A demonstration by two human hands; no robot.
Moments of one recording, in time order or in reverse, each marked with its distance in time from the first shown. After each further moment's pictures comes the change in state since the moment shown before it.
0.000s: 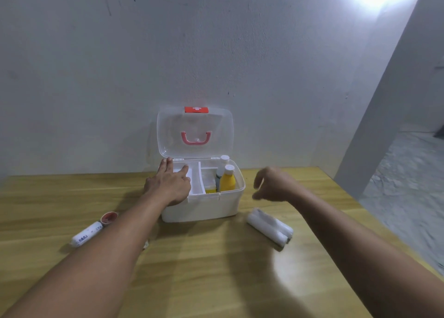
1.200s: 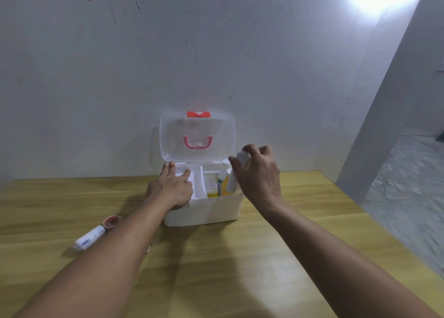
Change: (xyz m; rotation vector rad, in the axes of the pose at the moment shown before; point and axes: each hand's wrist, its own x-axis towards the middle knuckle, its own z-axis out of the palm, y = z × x) left_hand 0.001 0.000 0.001 0.014 0.013 0.015; right_hand -0.011 -0.059 0.009 0.389 0.691 -0.069
